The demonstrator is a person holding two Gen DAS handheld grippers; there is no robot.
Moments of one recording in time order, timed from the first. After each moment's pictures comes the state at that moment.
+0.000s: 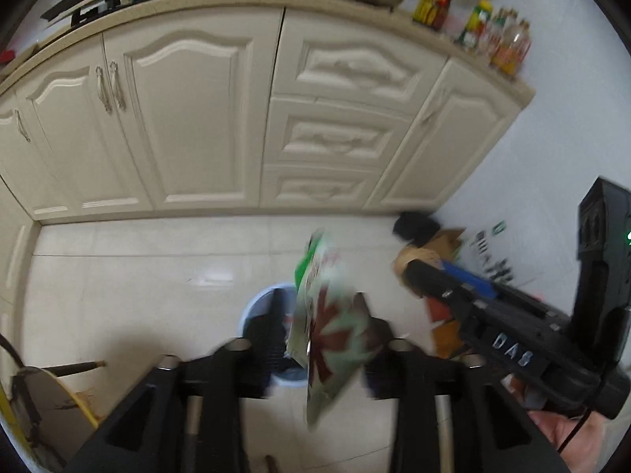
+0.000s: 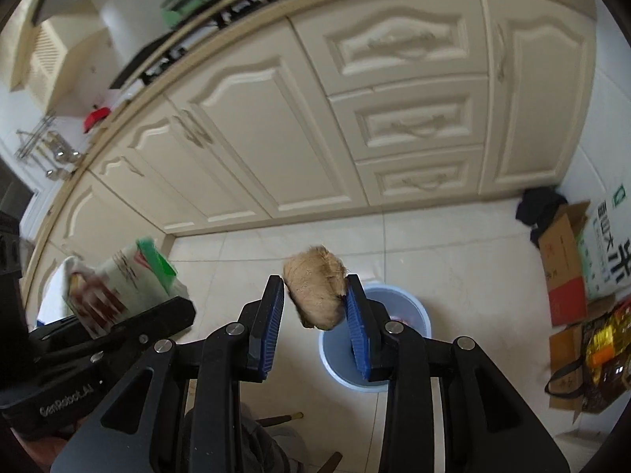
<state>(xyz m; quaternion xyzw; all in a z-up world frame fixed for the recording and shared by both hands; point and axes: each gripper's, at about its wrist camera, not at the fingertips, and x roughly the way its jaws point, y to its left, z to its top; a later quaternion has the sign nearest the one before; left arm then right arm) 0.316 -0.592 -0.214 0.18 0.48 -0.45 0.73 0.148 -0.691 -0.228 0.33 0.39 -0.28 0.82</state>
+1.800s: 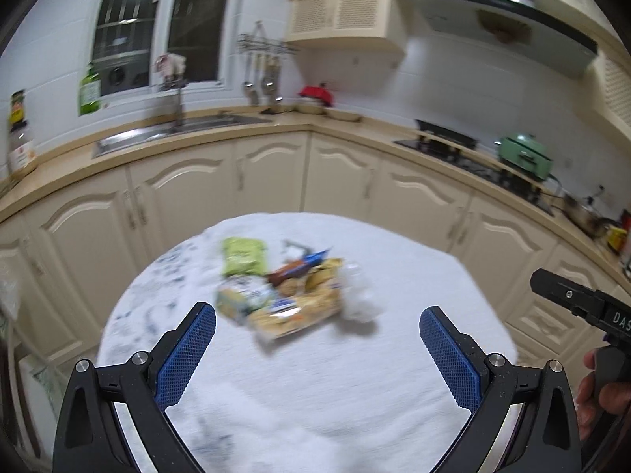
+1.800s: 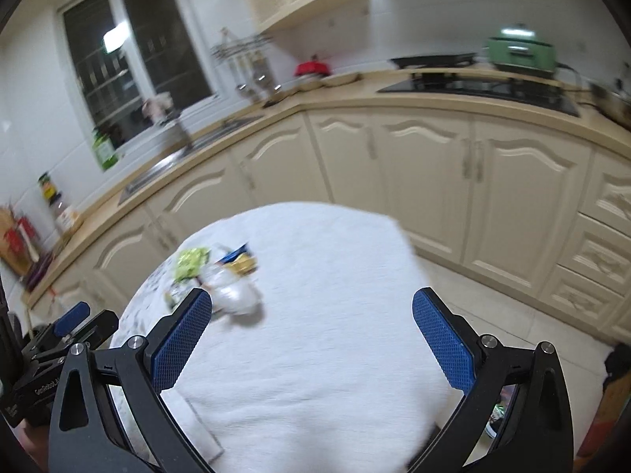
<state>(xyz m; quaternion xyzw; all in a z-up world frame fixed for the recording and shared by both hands) 0.113 -0.015 -0.073 -0.04 0.29 -0.08 0.95 0.319 -0.298 -0.084 0.13 0.35 0.03 0.93</state>
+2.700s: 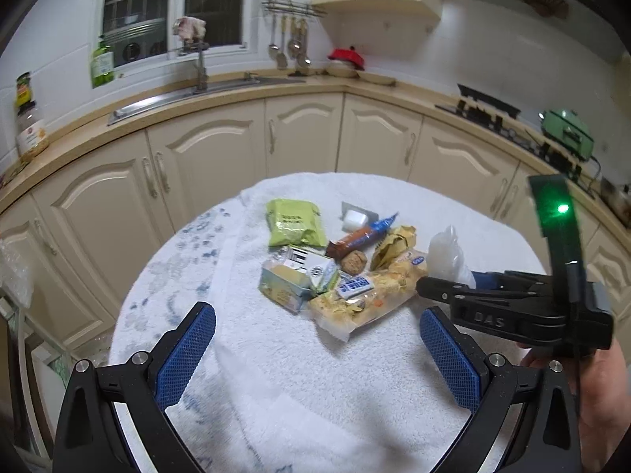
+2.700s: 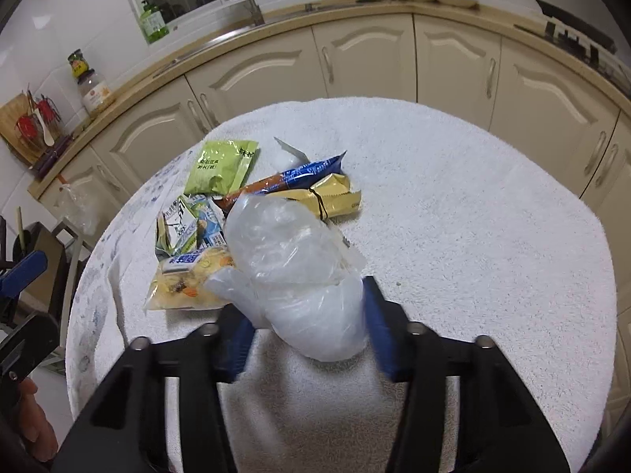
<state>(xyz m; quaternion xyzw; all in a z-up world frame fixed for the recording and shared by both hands) 0.223 0.011 -0.102 -0.02 0.36 -0.06 0.93 0.452 -0.199 -0.203 0.04 0.48 0.17 0.86</state>
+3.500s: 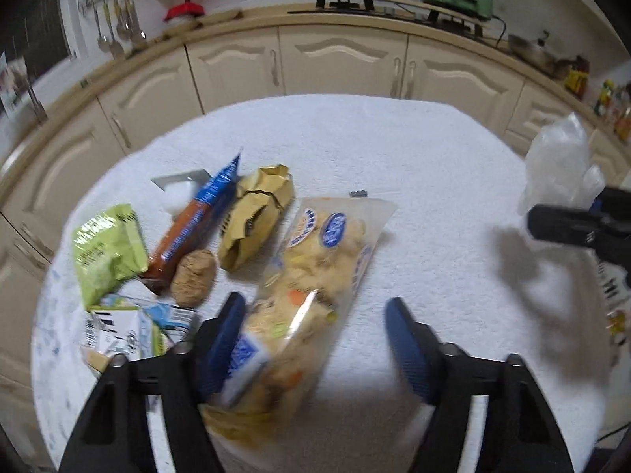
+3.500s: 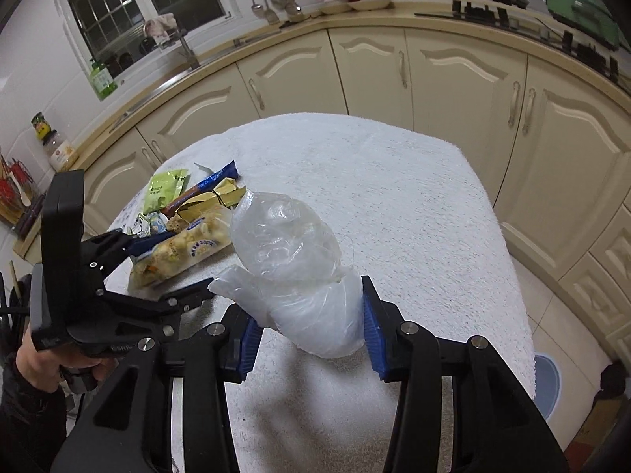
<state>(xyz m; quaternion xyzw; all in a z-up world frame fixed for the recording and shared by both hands) 0.350 -0.087 -0.192 0.13 0.45 -0.27 0.84 0.386 -0.293 -0.174 0.11 0.46 0.07 0.88</state>
